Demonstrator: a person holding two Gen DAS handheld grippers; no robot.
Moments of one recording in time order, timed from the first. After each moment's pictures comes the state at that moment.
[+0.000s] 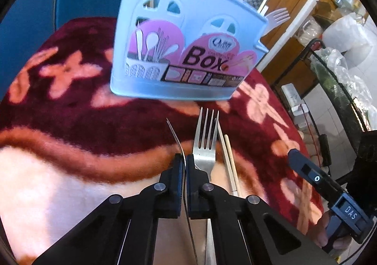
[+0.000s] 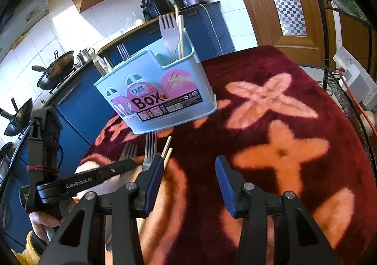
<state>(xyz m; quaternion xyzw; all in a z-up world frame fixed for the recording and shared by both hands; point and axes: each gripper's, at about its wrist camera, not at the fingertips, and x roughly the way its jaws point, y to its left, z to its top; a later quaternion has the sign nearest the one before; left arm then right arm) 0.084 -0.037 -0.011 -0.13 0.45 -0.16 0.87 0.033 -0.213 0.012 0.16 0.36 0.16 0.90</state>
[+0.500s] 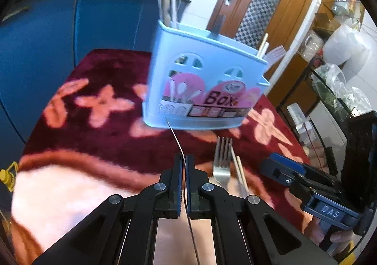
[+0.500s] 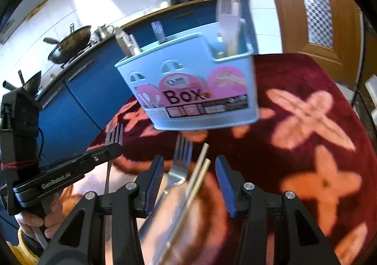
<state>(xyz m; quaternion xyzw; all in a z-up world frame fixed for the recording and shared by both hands) 0.065 0.004 0.025 -0.12 0.39 -0.12 0.91 0.066 -0.155 0.021 0.09 0.38 0.22 0.90</state>
